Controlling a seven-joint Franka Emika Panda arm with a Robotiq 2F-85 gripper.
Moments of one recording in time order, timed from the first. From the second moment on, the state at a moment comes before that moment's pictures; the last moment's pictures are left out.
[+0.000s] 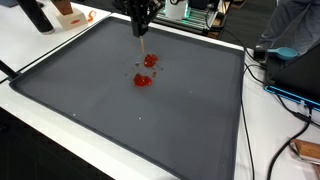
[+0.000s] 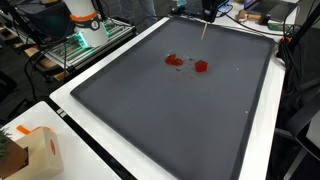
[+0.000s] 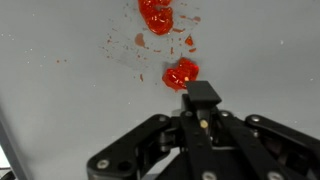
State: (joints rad) arm 0.16 0.30 0.04 -1.73 -0.09 1.97 0.38
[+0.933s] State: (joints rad) arm 0.37 0.63 -0.02 -1.41 -0.46 1.76 0.94
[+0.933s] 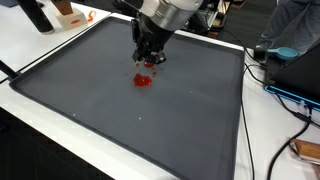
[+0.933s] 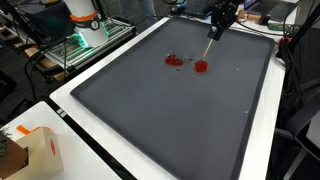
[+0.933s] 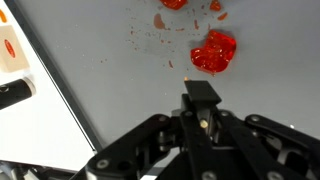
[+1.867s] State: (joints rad) arm 0.44 0.78 -0.07 -1.28 -0.62 1.62 1.14
